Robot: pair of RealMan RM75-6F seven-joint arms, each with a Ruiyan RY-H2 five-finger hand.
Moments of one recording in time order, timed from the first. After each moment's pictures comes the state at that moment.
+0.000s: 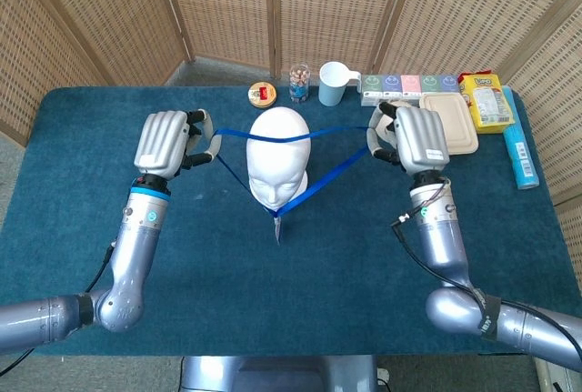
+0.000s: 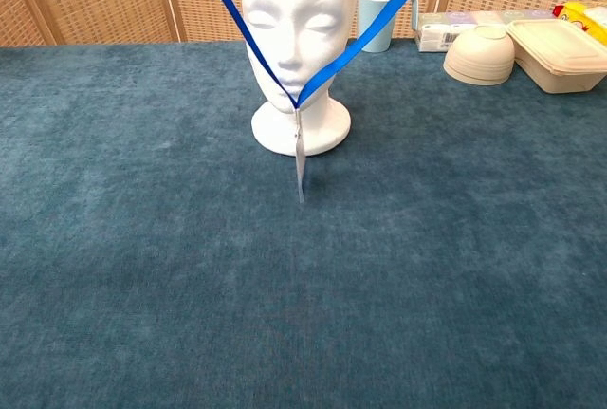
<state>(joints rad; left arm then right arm) -0.86 -1.41 -0.52 -1.82 0.77 1.27 0.50 0.82 -1.27 0.55 -1.81 -0.70 1.20 -0.50</state>
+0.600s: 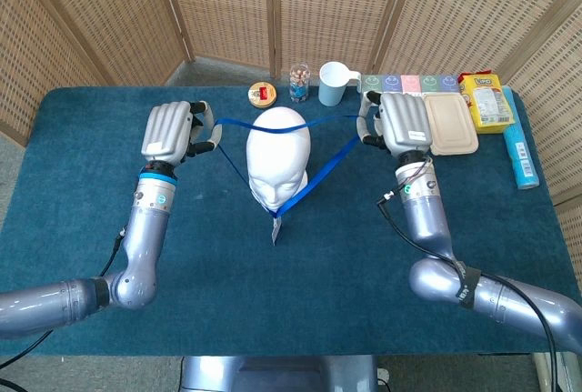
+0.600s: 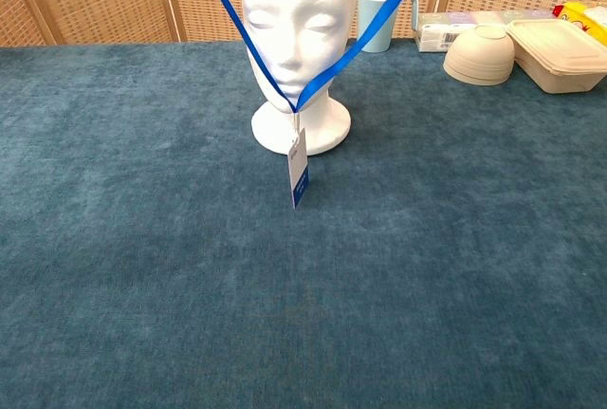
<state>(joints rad) -0.93 -1.46 -0.52 -1.66 0.67 1.23 0.49 0.95 -1.32 0.52 -1.63 -0.59 1.12 -0.52</state>
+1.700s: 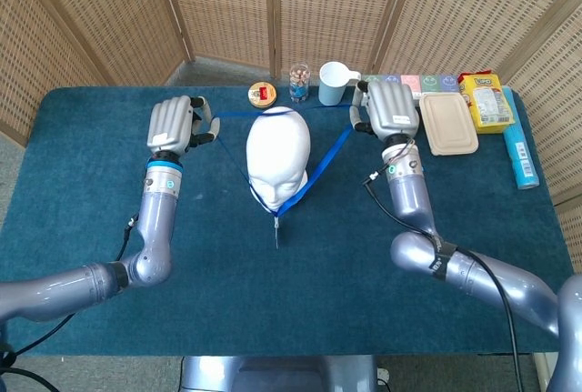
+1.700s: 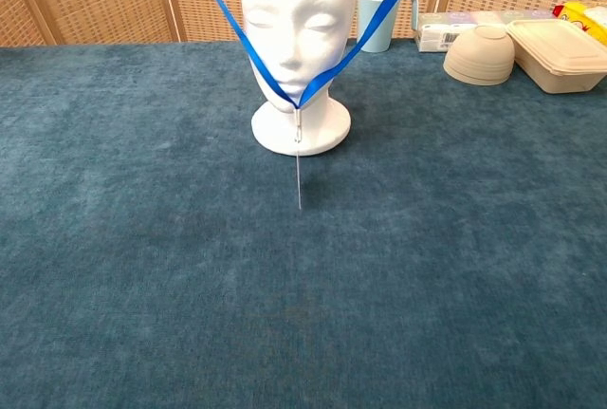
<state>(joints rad) -1.00 -1.55 -0.51 -1.43 0.57 1.17 0.46 1.07 -1.42 0.47 -1.37 -0.54 1.02 -0.53</state>
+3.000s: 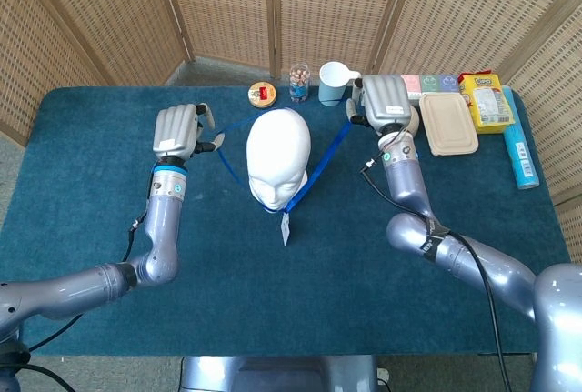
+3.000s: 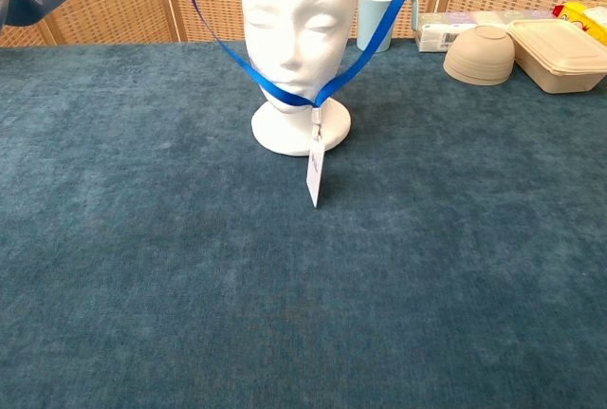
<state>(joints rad) -1.02 -1.62 -0.47 -1.33 0.60 1.17 0.52 1.14 -1.46 0.43 -1.18 -0.51 0.87 -0.55</state>
